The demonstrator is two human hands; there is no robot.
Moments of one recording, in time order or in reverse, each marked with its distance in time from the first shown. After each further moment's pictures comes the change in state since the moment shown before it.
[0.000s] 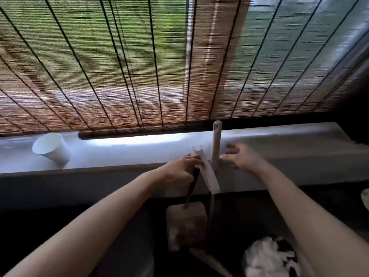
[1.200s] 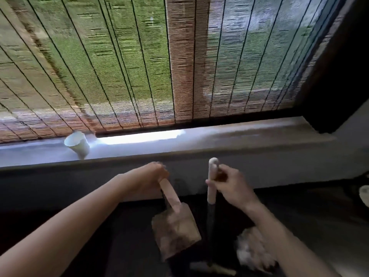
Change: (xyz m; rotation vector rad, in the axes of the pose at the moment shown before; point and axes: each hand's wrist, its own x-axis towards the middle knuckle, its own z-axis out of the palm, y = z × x) left_hand -0.117 0.029 0.039 0.707 -0.008 0.084; right_hand -0.190 0.041 0.000 -0.230 0.146 -0.274
